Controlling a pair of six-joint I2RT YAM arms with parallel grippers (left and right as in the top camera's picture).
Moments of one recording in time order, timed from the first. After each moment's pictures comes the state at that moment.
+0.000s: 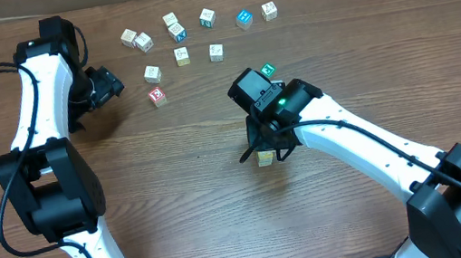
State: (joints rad) left arm 0.11 2.17 1.87 -1.19 -0.05 -0.57; right arm 0.66 1.74 1.34 -0.97 0.08 0.71
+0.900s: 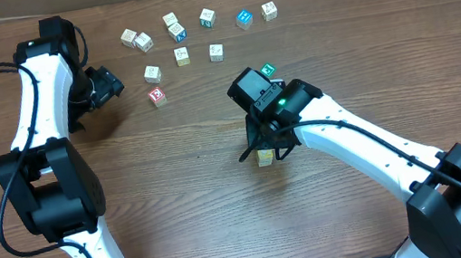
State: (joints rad) left arm 0.11 2.17 1.87 -1.19 -0.05 -0.57; right arm 0.66 1.74 1.33 -0.96 0.08 0.72
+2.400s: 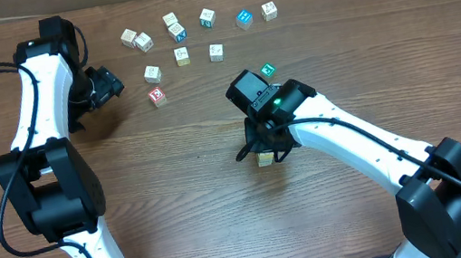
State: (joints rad) left arm 0.11 2.17 1.87 -1.19 -0.05 -0.57; right arm 0.66 1.78 1.33 -0.97 0.05 0.72
